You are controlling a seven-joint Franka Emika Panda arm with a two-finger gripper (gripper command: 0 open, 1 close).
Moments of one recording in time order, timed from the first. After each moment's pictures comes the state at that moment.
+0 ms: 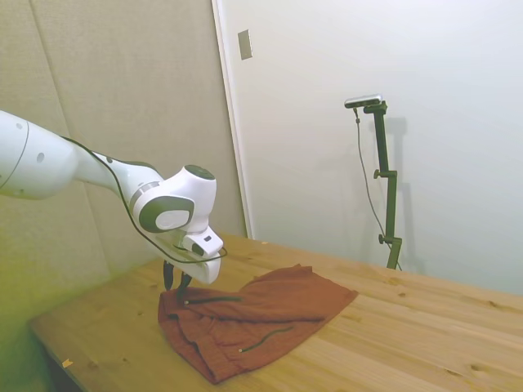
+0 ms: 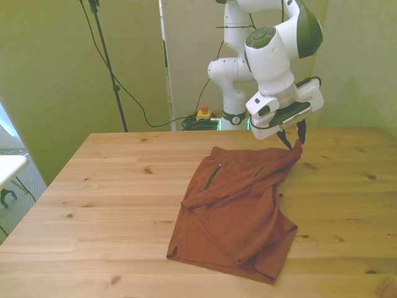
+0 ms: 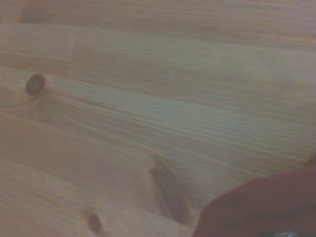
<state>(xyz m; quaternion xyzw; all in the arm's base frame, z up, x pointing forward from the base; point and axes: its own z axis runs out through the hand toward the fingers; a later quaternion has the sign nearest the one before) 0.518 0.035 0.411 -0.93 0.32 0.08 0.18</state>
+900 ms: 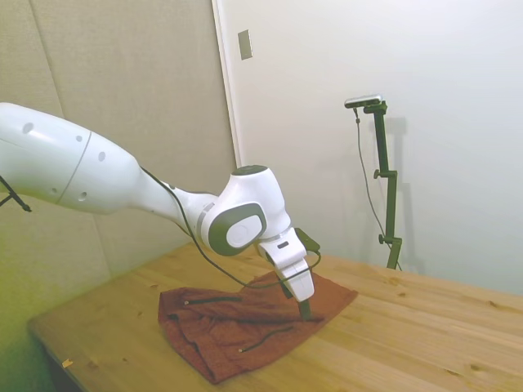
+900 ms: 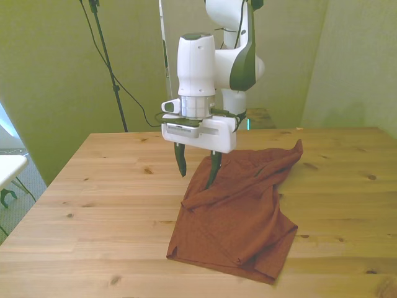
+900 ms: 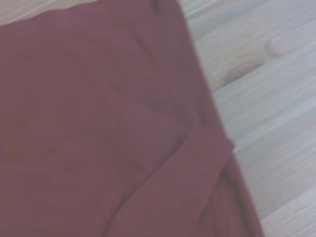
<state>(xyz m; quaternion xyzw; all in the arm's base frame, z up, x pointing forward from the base) 0.575 -0.187 0.395 -0.74 0.66 -0.13 0.04</state>
